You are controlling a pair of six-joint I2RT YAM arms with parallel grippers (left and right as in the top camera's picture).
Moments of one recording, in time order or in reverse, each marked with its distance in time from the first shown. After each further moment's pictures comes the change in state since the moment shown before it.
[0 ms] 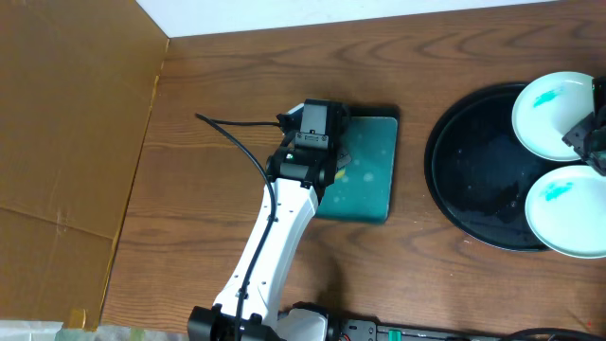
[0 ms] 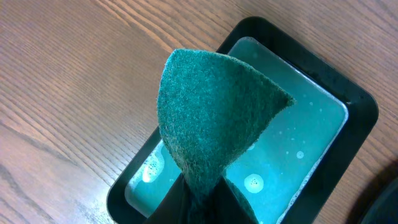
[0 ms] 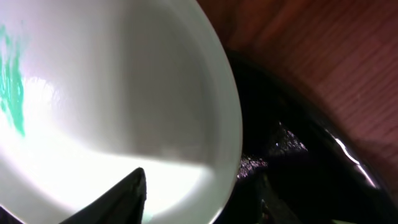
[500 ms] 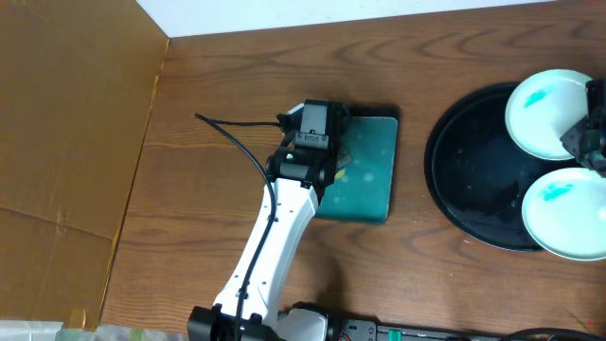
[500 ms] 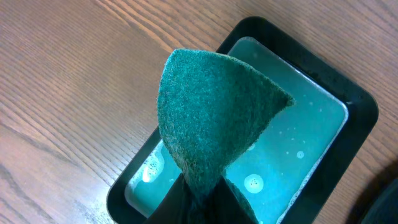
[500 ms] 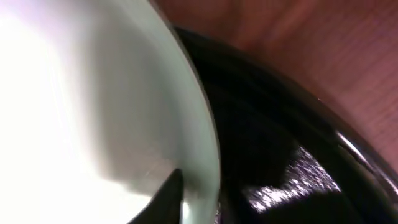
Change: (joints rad) left arm 0.000 0.000 0.000 0.000 0.000 0.000; right arm 0.003 0.069 0.000 0.057 0.004 -0.031
